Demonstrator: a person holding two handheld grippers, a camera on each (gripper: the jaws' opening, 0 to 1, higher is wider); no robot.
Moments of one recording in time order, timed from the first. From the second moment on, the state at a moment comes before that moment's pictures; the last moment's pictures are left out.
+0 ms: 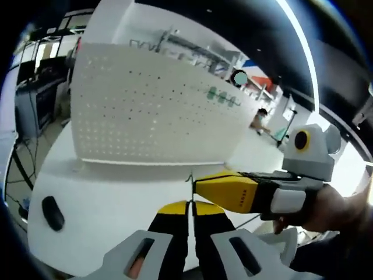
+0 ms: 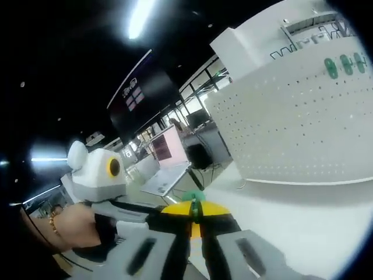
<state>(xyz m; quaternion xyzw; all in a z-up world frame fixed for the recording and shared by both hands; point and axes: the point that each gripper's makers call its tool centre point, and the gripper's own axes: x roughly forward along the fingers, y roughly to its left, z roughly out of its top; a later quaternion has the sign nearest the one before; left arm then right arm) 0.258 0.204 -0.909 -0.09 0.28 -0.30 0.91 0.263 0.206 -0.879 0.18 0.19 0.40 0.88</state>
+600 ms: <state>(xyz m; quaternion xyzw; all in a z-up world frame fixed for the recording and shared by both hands) 0.264 0.197 -0.891 -0.02 0.24 -0.31 0.92 0.257 0.195 -0.861 0.19 0.19 0.42 0.87</state>
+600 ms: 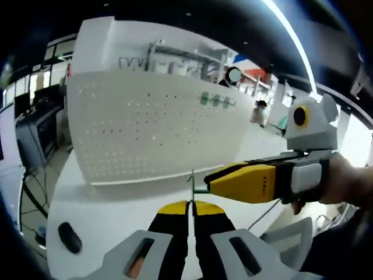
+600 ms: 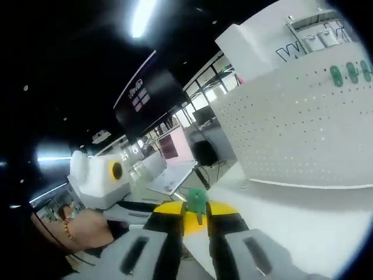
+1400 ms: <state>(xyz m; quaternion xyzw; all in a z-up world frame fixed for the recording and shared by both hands) 0.260 0.186 -0.909 -0.02 0.25 -0.33 0.91 0.257 0.190 -0.882 0.19 0.20 0.39 0.88</state>
